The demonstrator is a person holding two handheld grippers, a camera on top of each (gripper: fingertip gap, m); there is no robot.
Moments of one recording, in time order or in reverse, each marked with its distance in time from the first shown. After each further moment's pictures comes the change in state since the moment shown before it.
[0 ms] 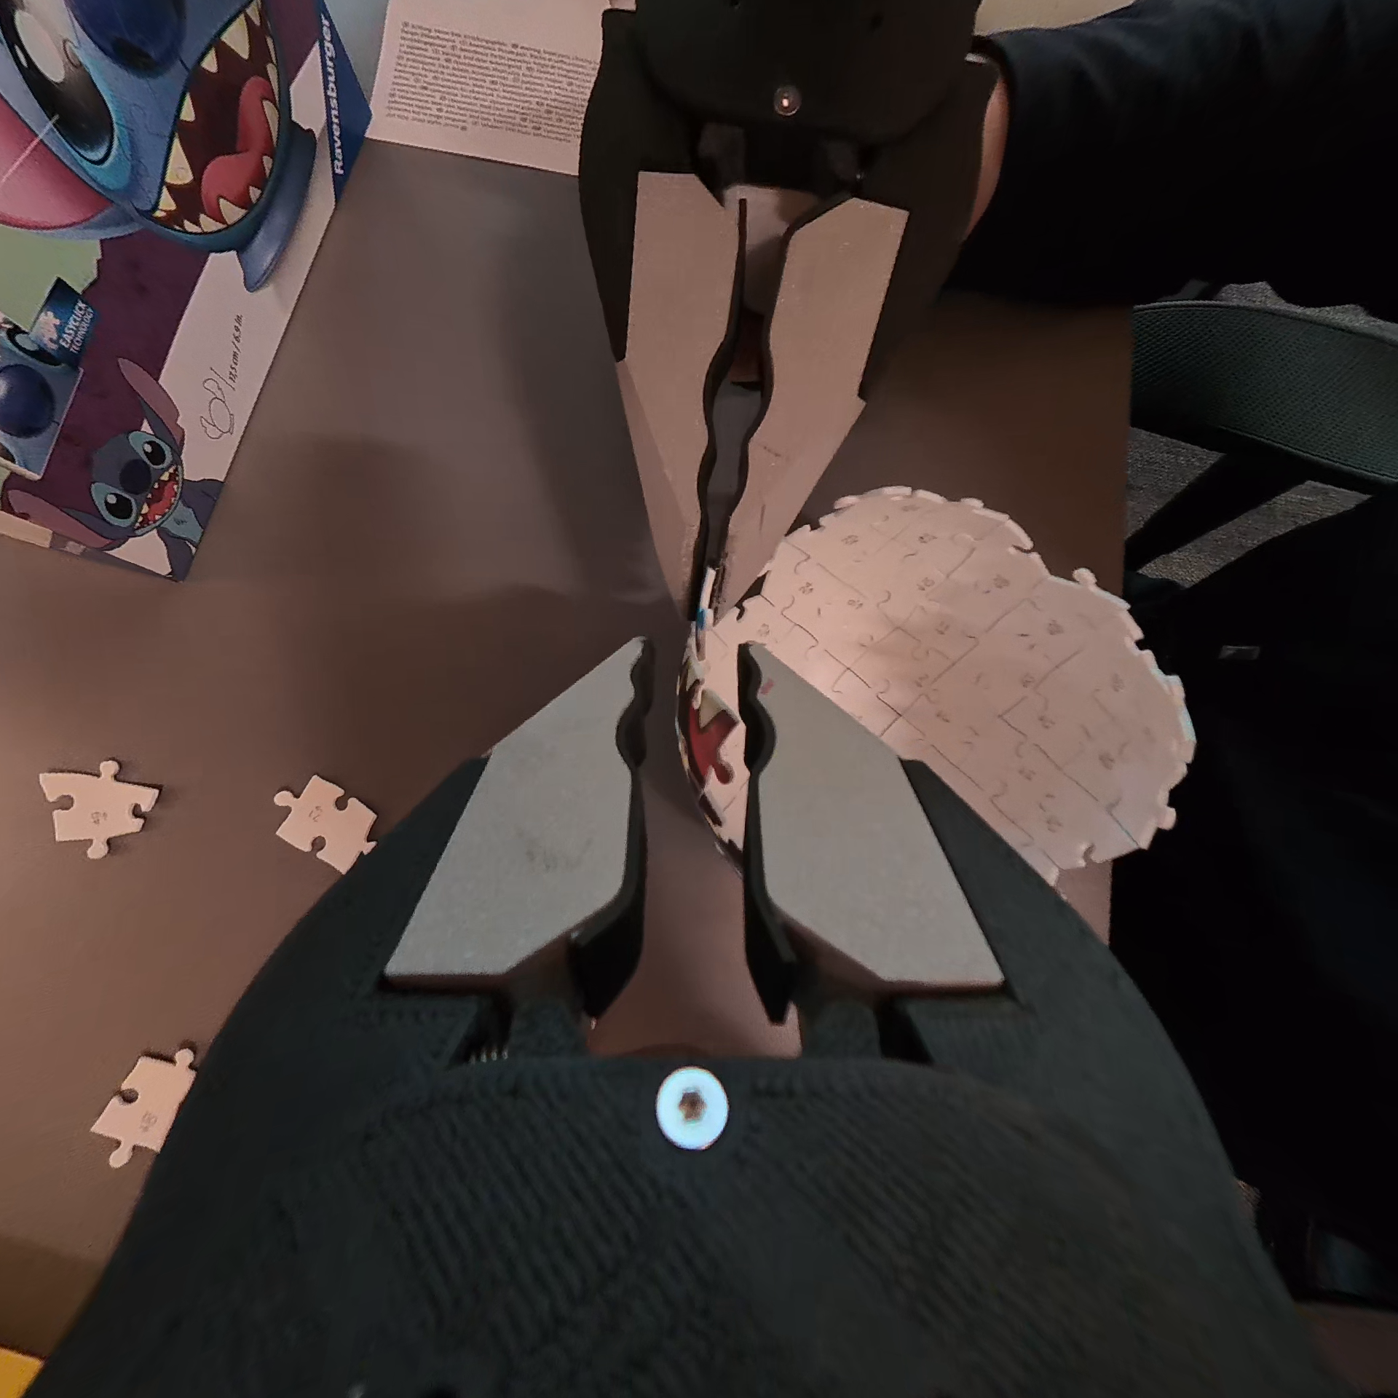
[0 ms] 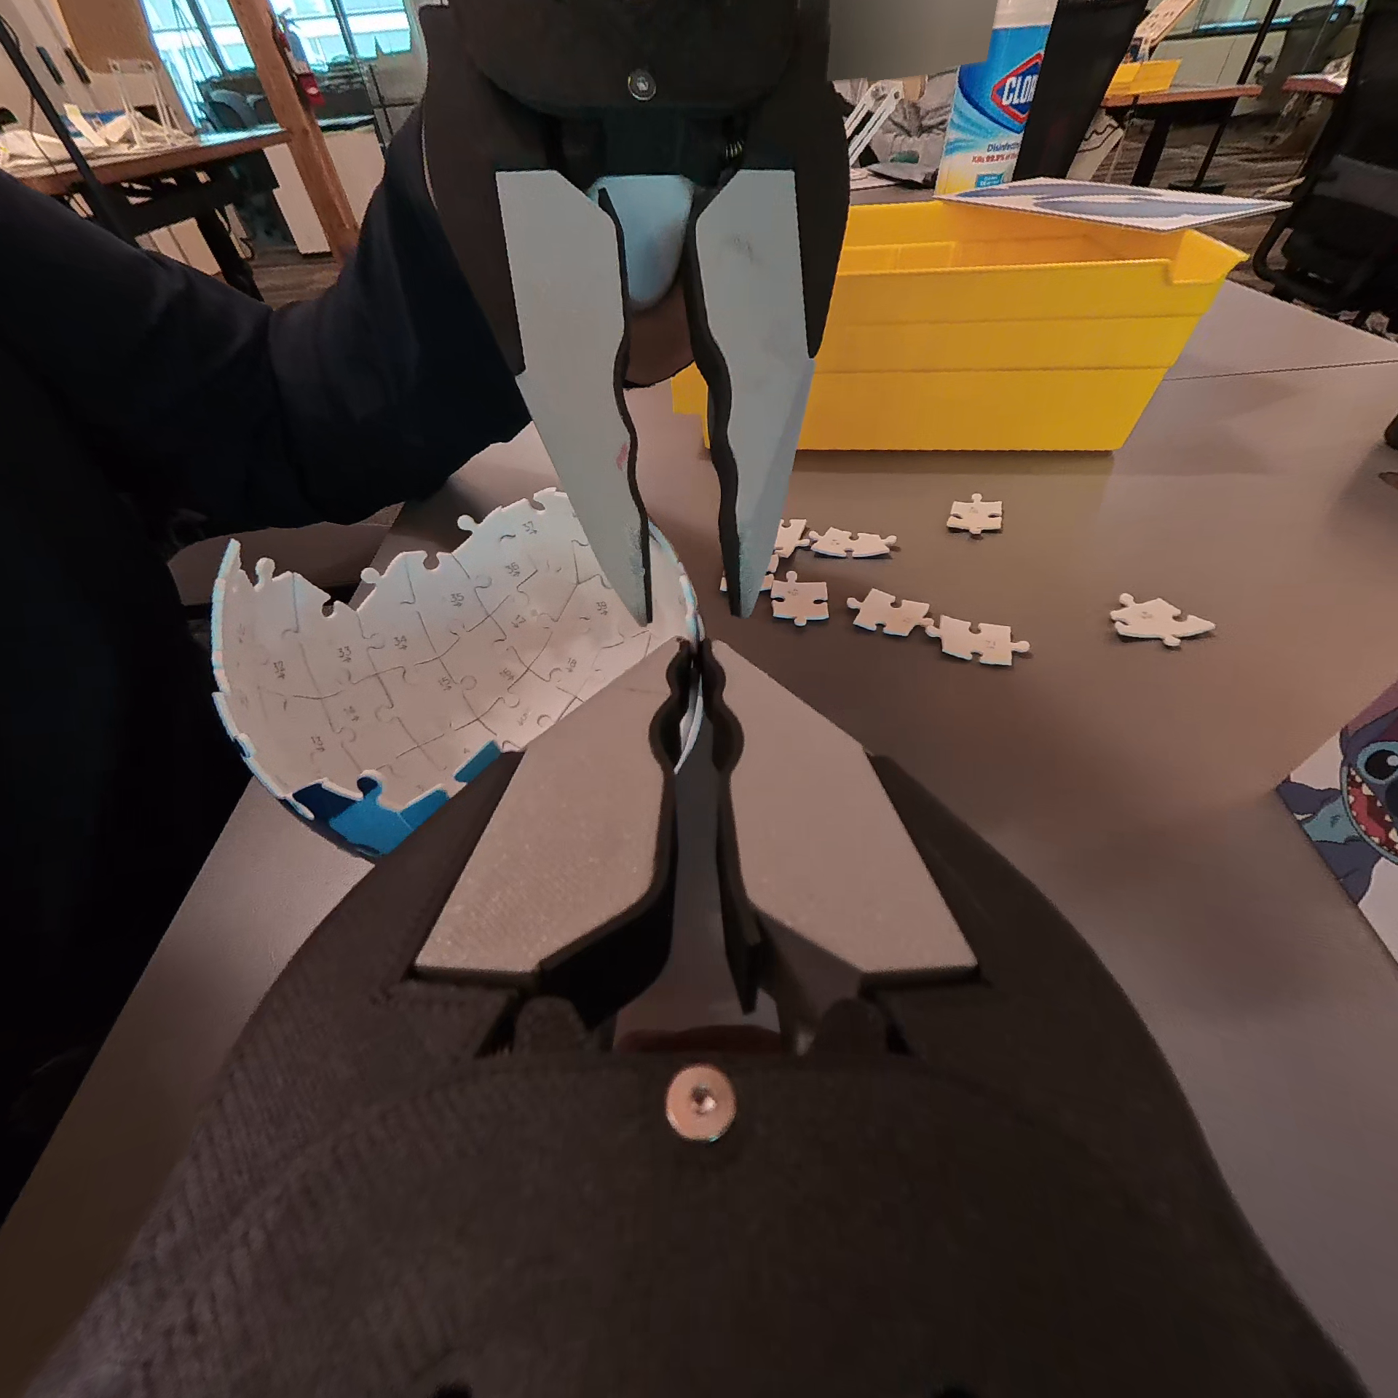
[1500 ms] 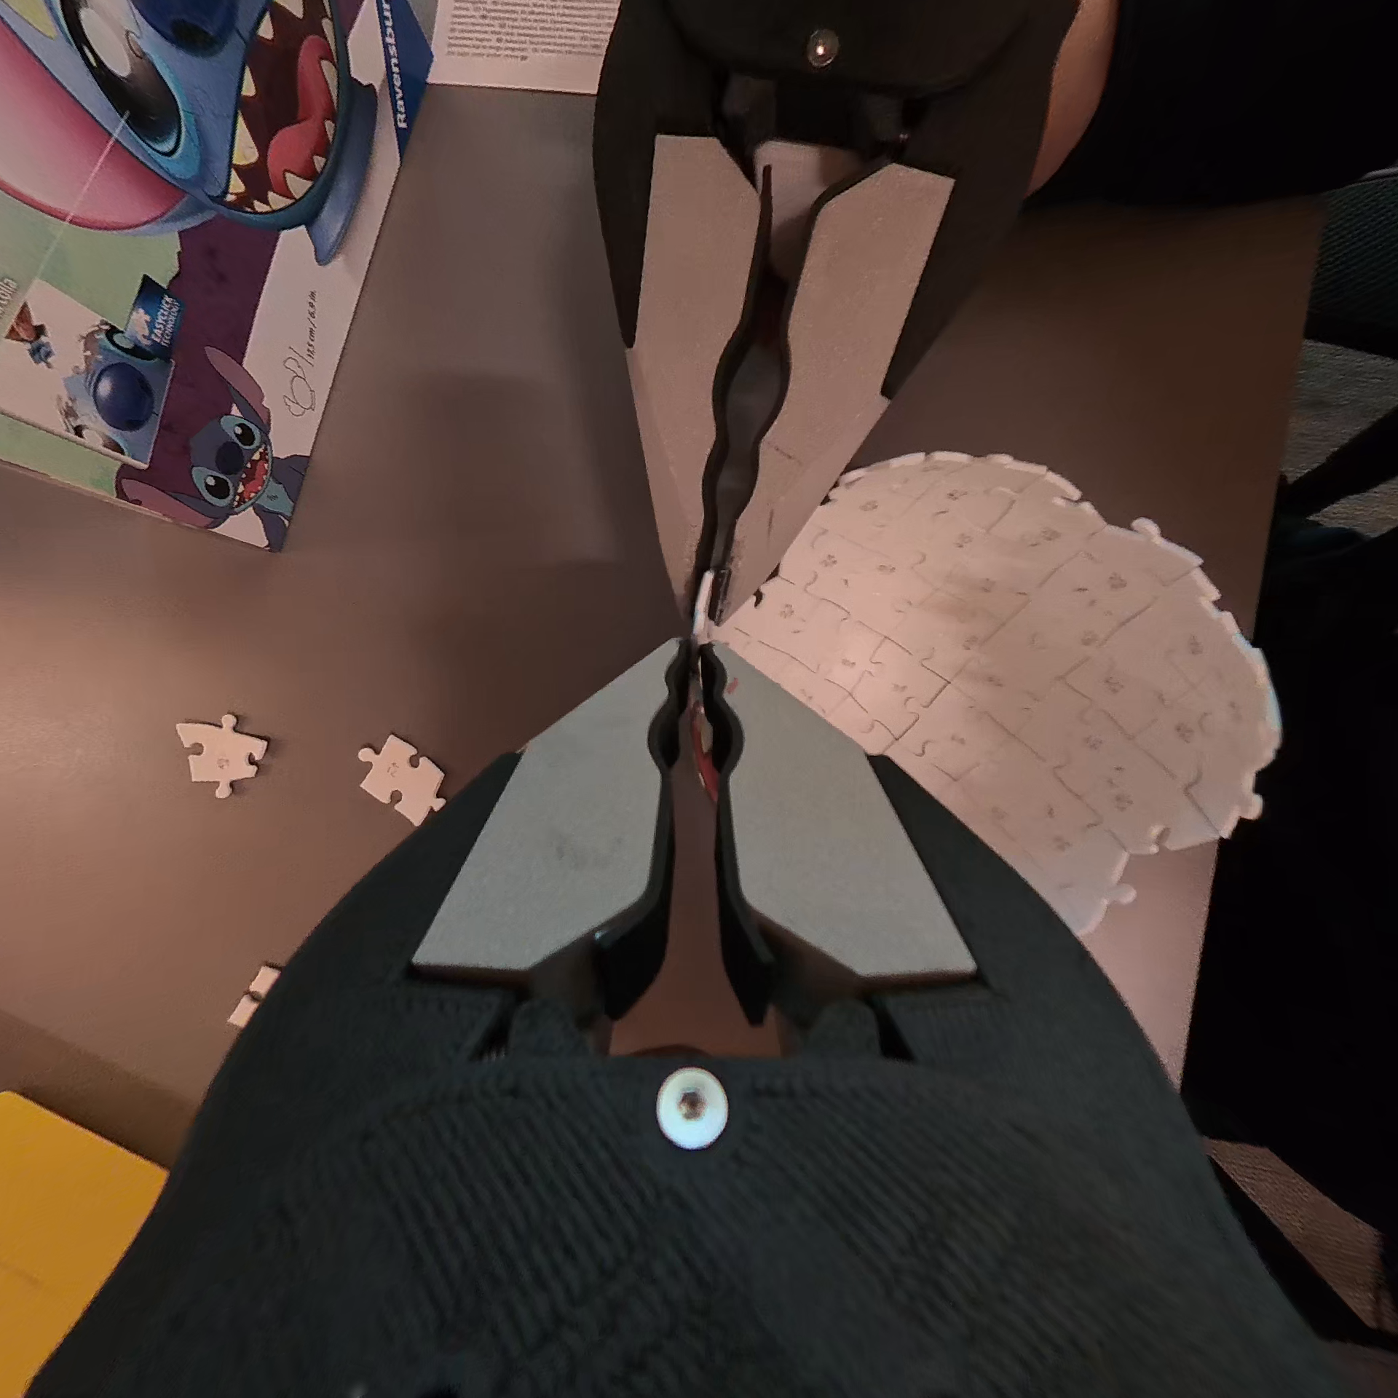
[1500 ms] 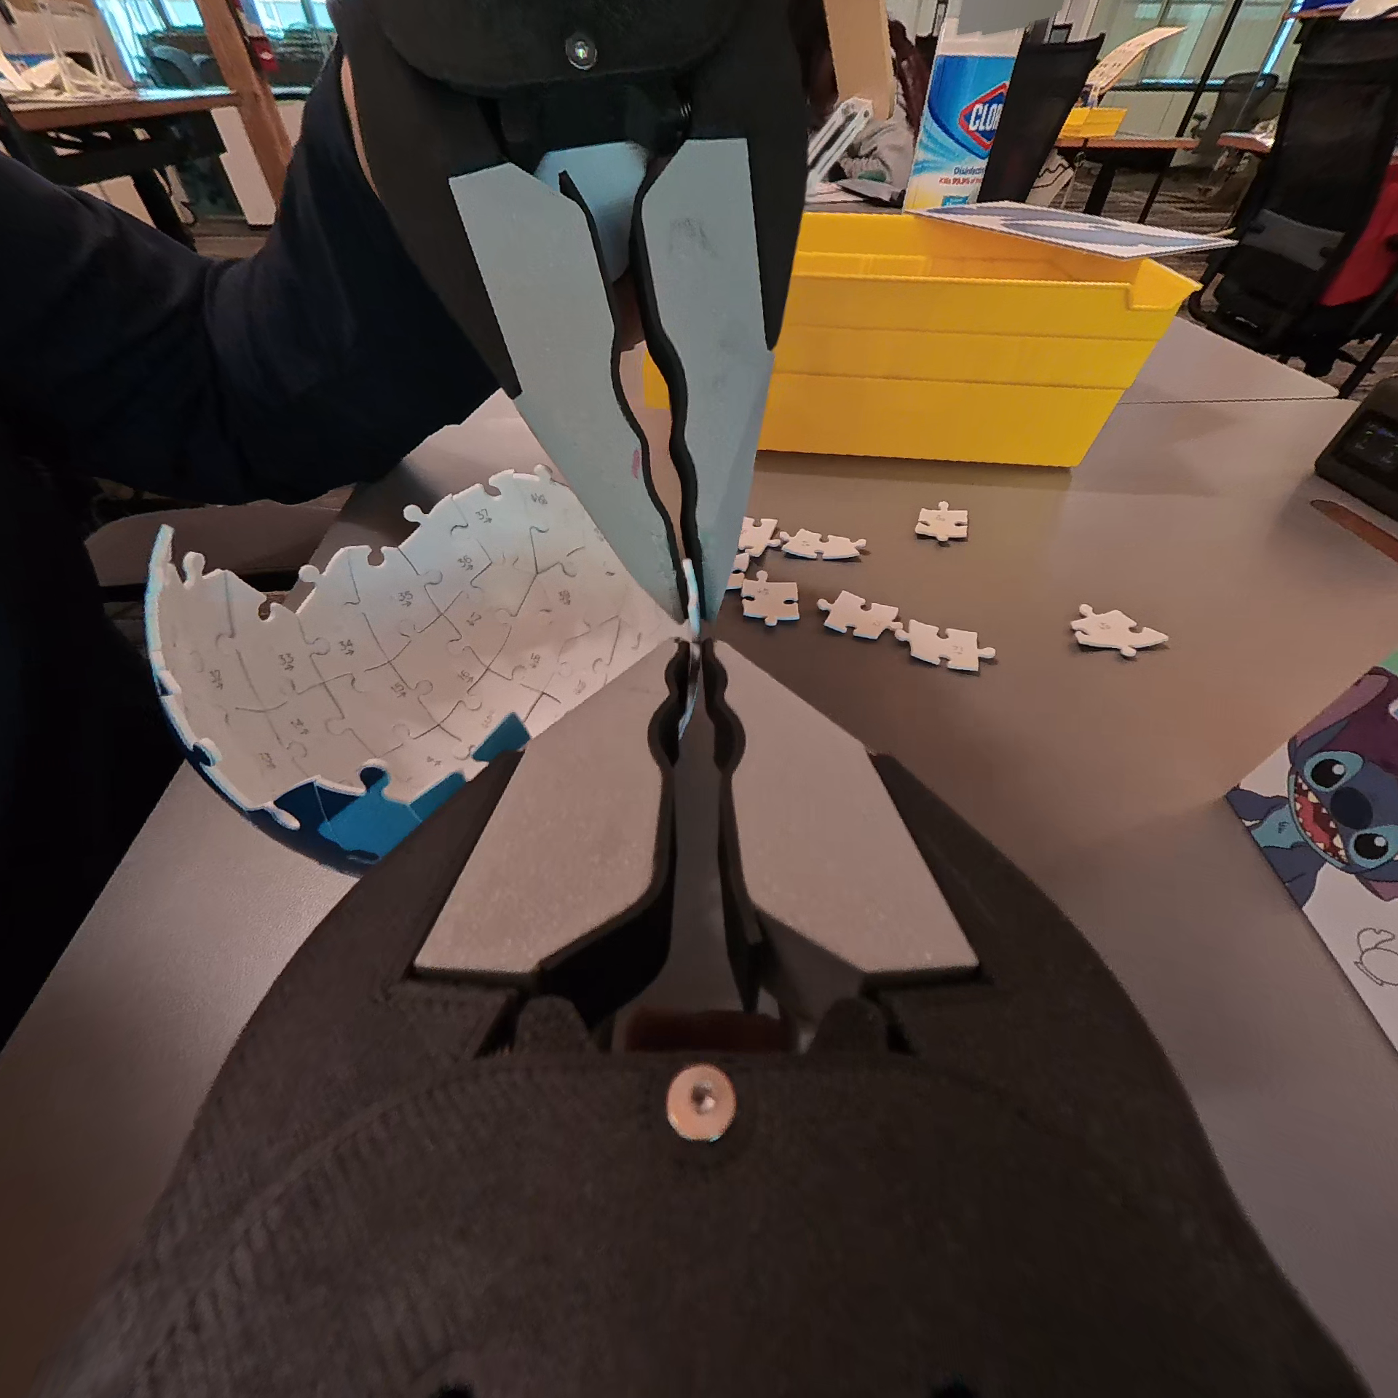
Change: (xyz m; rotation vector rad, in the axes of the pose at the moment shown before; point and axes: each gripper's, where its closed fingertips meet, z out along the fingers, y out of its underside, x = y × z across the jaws) left arm -0.008 0.006 0.003 -0.094 -0.154 0.067; right arm 0.006 0.005 0.004 0.002 0.045 -0.056
